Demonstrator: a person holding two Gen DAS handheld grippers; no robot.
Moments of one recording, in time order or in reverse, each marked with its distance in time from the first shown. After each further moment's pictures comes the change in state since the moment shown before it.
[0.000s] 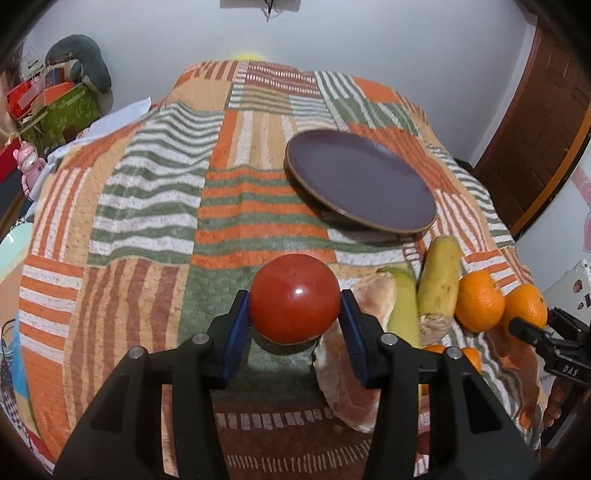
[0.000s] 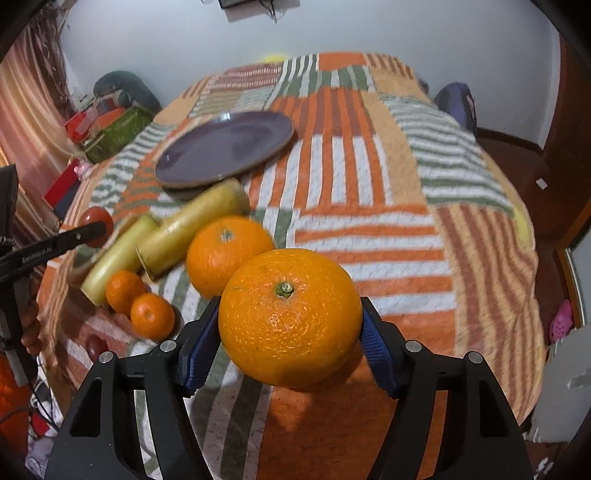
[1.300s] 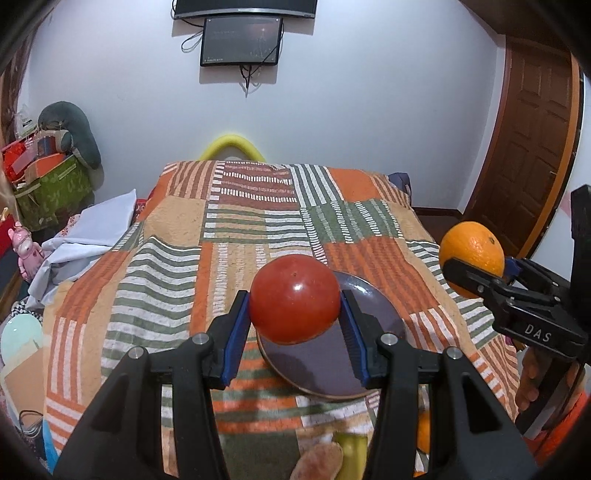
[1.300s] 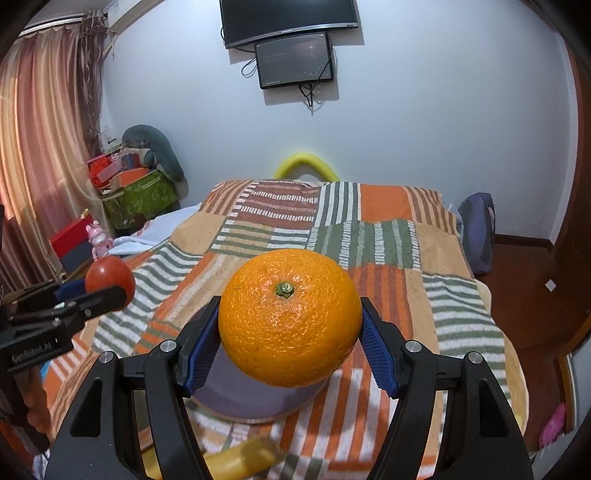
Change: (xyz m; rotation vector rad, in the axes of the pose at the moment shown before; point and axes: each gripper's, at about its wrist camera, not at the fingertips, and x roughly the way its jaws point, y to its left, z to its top) left arm -0.022 -0.033 0.121 0.078 -0.254 -0.011; right arm 0.008 0.049 0.153 -0.154 -0.321 0.017
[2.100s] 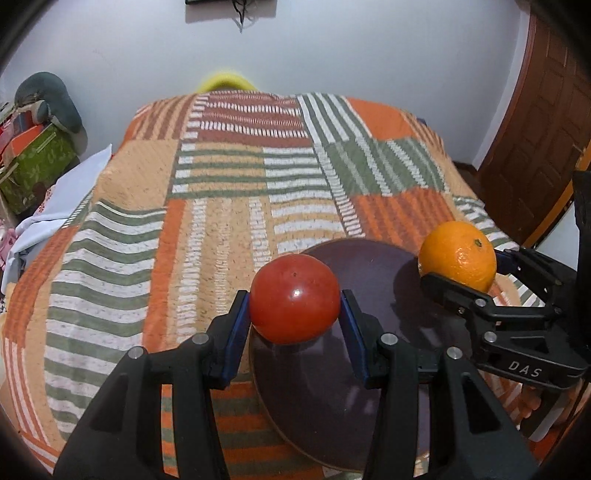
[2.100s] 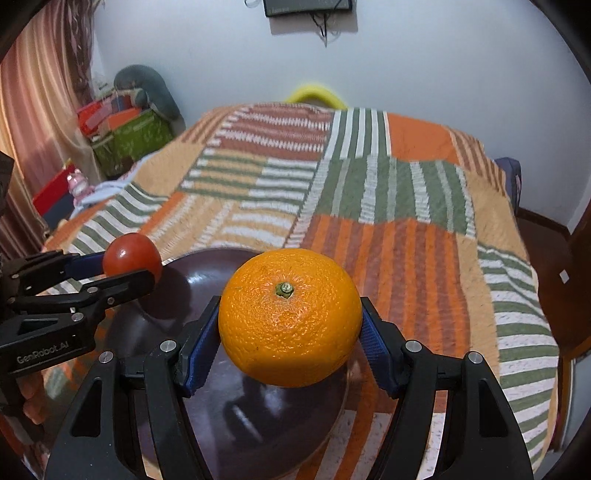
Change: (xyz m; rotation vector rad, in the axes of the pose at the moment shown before) left arm 0.146 0.016 0.003 0.013 0.241 0.013; right arm 0.116 -0.009 -0.015 -0.049 0.259 0.027
